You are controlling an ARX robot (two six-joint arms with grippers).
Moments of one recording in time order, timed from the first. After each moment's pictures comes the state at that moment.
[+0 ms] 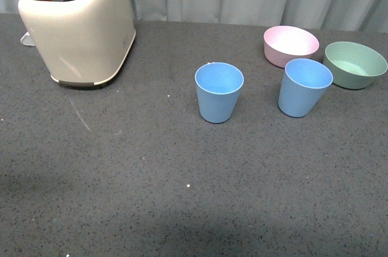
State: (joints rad) left arm -0.10 1.10 0.09 1.00 -0.10 -0.01; right arm 0.00 0.00 0.01 0.00 0.00 -0.01
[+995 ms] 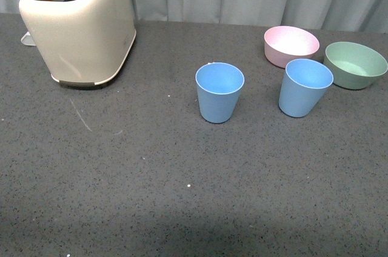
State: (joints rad) left arm 0.00 0.40 0.02 0.40 0.00 -0.01; right arm 0.00 0.00 0.01 0.00 0.00 -0.01
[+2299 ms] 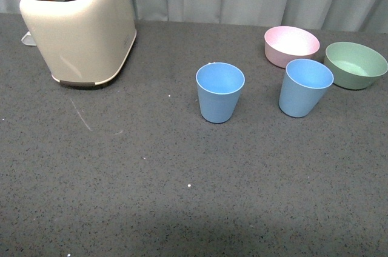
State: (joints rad) left arm 0.00 0.00 0.02 0.00 0.00 -0.01; right arm 0.00 0.01 0.01 -0.02 0.01 -0.03
